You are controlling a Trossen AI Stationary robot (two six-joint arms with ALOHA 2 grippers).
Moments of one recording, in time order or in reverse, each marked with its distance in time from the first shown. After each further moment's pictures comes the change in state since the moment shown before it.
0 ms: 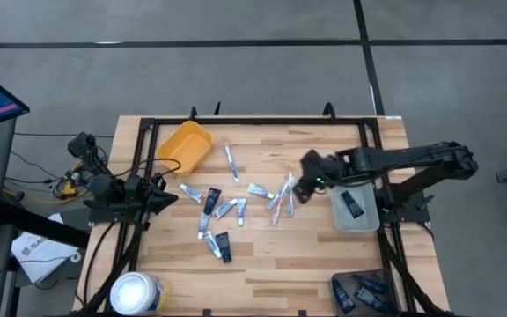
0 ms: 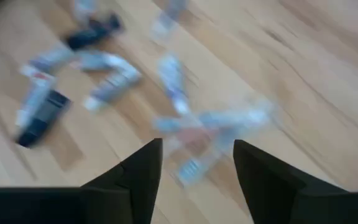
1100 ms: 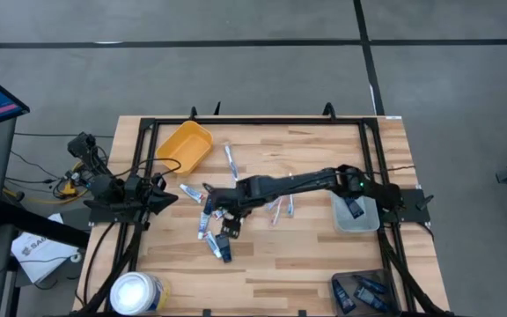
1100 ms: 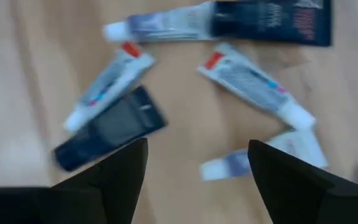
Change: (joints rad) left arm 0.000 0.000 0.000 0.000 0.000 0.000; right arm 0.047 1.008 0.990 -0.118 -0.264 -0.384
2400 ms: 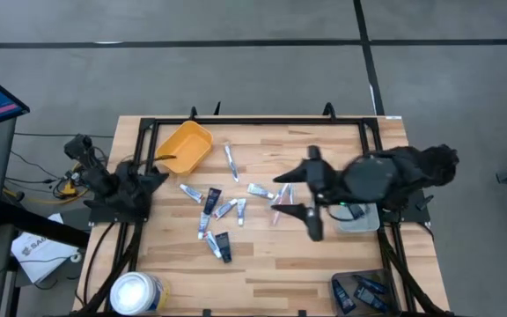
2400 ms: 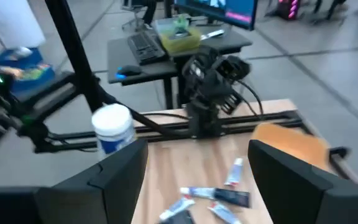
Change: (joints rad) left arm 0.067 0.009 0.041 0.309 -0.106 -0.179; right arm 0.364 -0.730 0.006 0.054 0.515 -0.158
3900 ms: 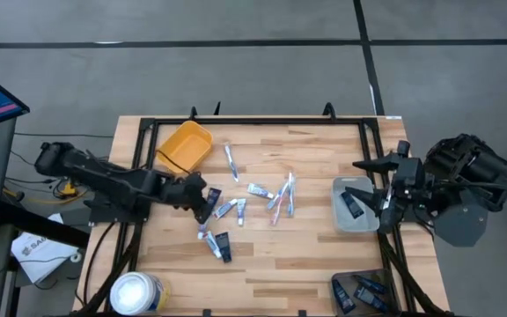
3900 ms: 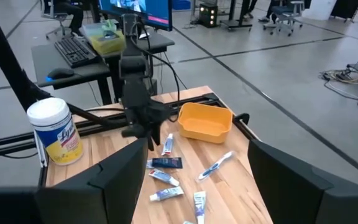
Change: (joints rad) left arm 0.569 1.044 0.705 -1.443 0.689 -0.660; right arm 0.444 -0.174 -0.002 -0.657 0.665 0.568
